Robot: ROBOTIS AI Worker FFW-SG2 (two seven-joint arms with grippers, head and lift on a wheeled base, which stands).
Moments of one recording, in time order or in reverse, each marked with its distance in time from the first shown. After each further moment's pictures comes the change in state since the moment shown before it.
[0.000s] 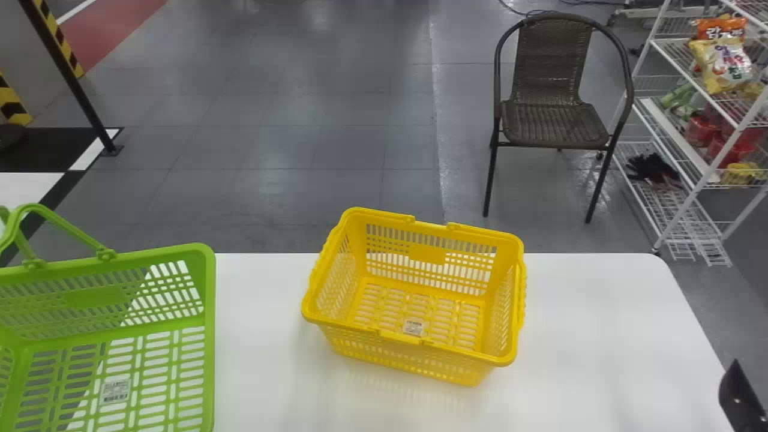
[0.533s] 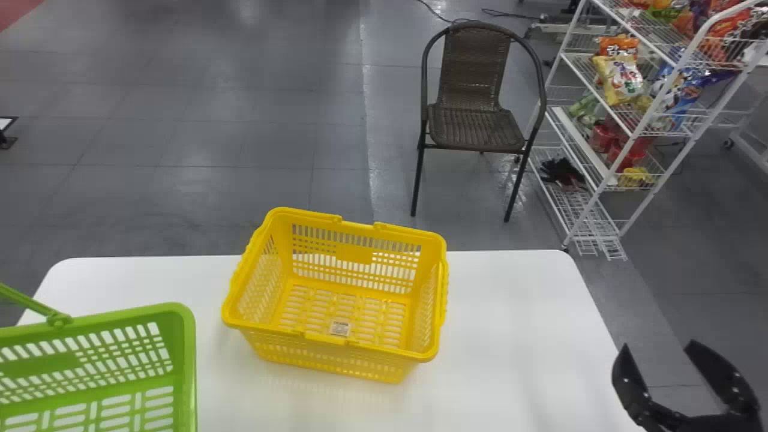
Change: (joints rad) left arm 0.168 -0.259 0.001 -0.339 0.013 0.000 0.013; right arm -0.003 -0.003 0.001 0.006 0.000 0.003 0.000
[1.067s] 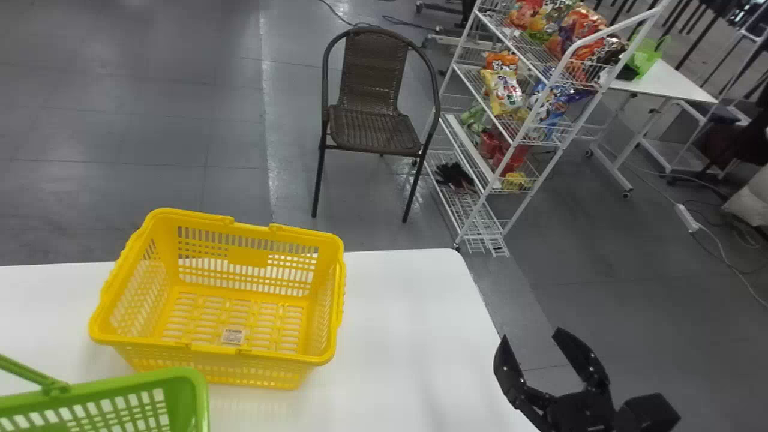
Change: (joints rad) left arm 0.042 -0.127 -0.240 -0.138 0.012 0.000 0.108; right arm 0.003 -0.001 -0.001 0.002 -0.001 0.000 0.006
